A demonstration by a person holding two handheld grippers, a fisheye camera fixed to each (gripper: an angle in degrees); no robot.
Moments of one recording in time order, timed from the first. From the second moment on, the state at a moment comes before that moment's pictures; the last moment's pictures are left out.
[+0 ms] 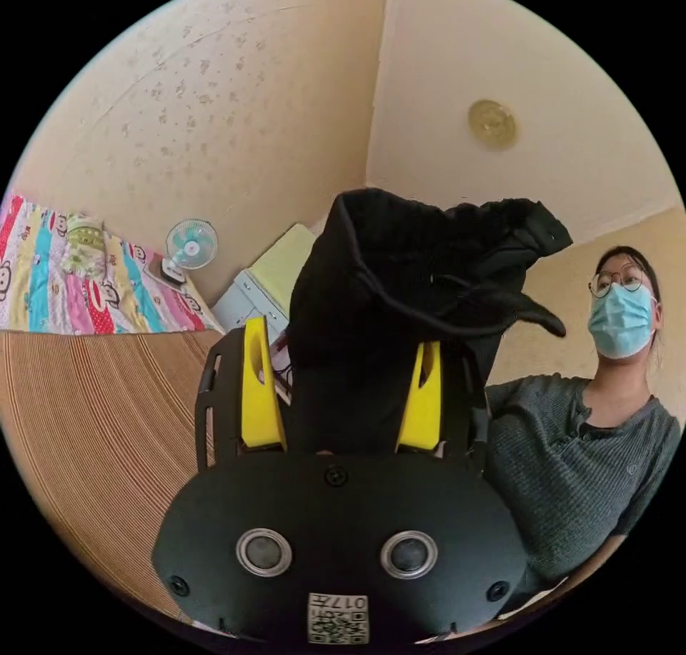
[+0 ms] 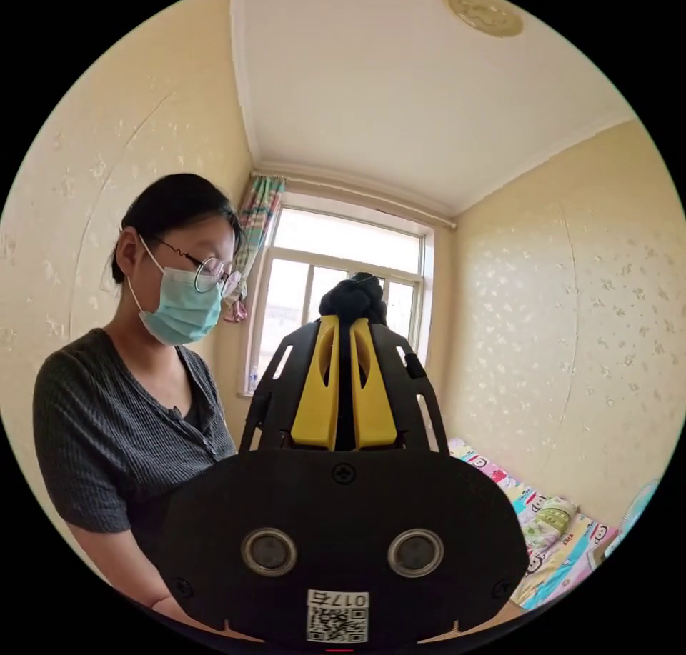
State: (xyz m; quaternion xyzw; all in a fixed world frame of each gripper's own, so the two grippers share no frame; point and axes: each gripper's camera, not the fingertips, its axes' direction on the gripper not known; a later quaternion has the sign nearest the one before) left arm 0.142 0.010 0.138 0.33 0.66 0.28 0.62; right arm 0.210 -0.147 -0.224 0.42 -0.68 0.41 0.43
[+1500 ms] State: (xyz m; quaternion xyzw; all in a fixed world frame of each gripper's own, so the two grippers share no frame) left arm 0.098 -0.333 0.162 0.26 0.19 0.07 0.94; right arm -0.077 -0.114 0.482 -0.28 -0.53 0.43 0.67
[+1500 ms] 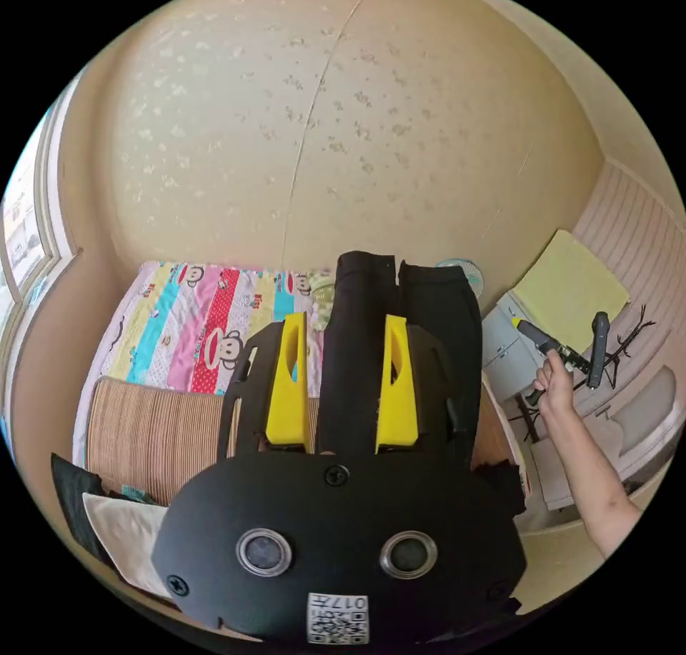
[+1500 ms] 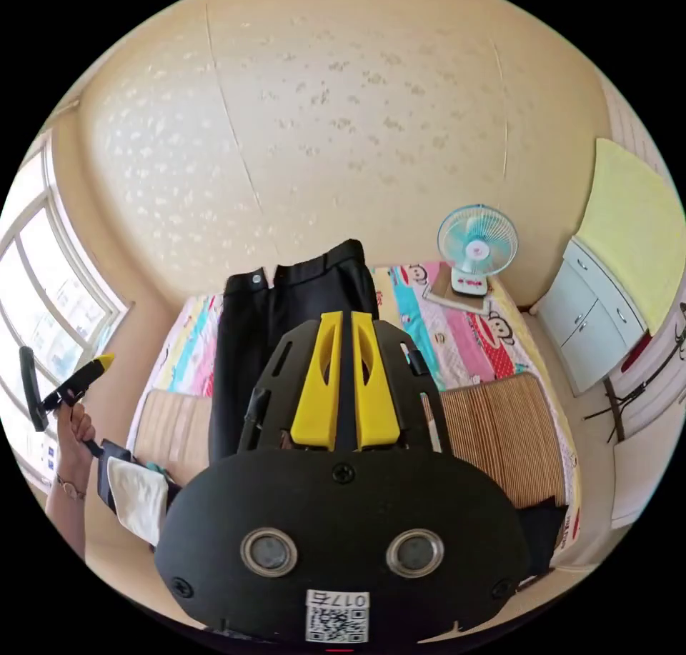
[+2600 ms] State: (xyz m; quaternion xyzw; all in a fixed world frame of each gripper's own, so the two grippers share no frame) left arm -0.064 -0.072 0.584 -0.12 0.23 0.05 0.97; right arm -0.196 0.343 0.221 -0.60 -0.72 0.12 0.32
